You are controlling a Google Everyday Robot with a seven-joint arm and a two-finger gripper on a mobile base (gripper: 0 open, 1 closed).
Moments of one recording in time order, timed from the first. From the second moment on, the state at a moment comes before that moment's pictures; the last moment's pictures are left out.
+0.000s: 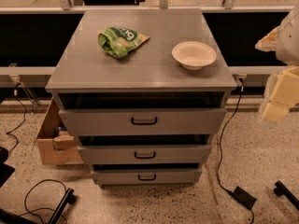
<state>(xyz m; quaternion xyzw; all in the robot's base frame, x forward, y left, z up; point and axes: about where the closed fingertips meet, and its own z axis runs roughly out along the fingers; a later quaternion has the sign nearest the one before) 0.438 -0.217 0.976 -0.60 0.78 -0.03 0.16</state>
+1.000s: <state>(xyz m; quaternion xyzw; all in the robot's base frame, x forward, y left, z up) 0.433 -0.215 0.930 -0.59 0.79 -0.03 0.14</state>
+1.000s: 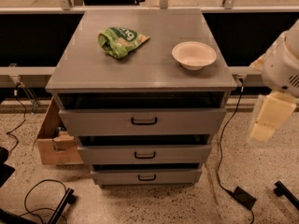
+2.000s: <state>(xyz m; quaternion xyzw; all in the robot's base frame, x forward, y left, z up) 0.389 -0.237 0.805 -0.56 0.82 -0.01 0.14</state>
